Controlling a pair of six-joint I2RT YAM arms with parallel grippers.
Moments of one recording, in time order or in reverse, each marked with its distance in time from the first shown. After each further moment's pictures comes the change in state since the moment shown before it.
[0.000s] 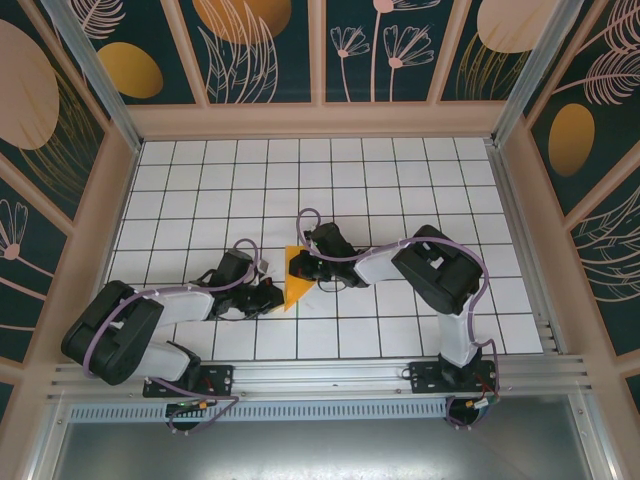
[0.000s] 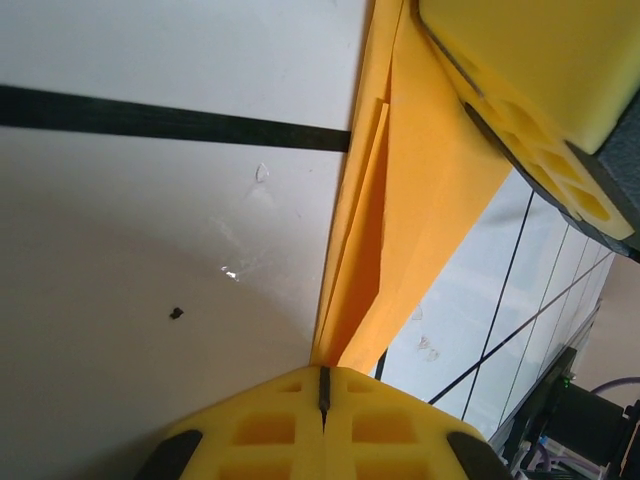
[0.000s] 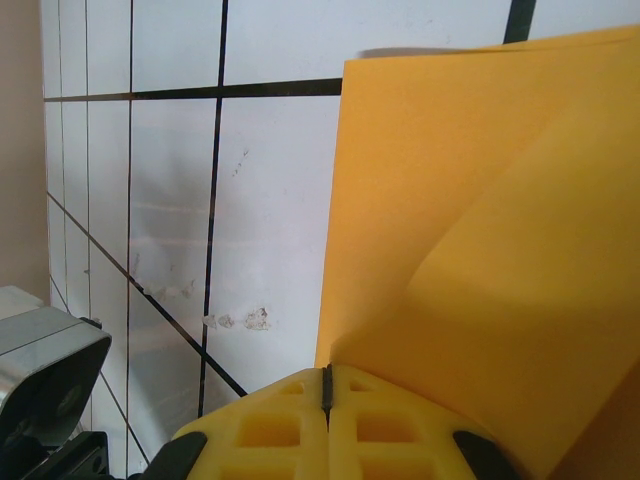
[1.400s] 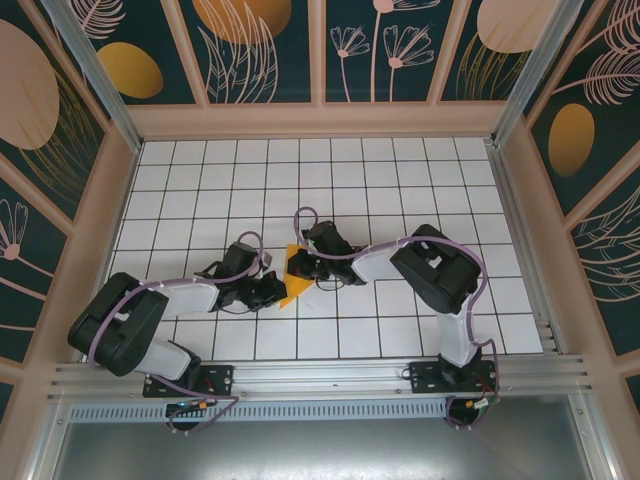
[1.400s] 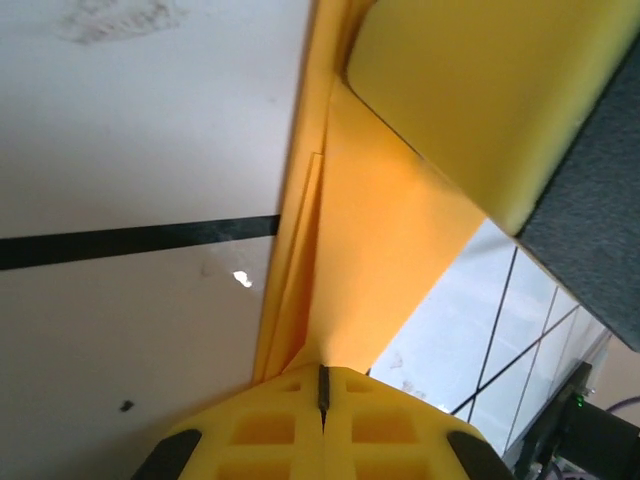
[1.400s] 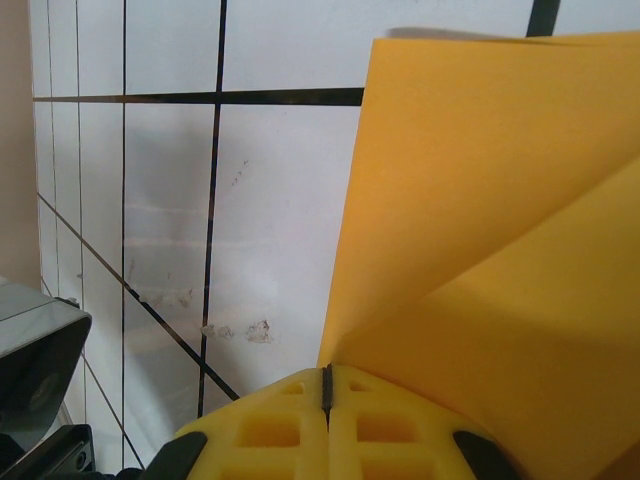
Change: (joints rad) left arm -0.005 0.051 0.078 -0.040 -0.037 0.040; right arm 0.004 0.013 0.036 -0.043 0.007 -0.008
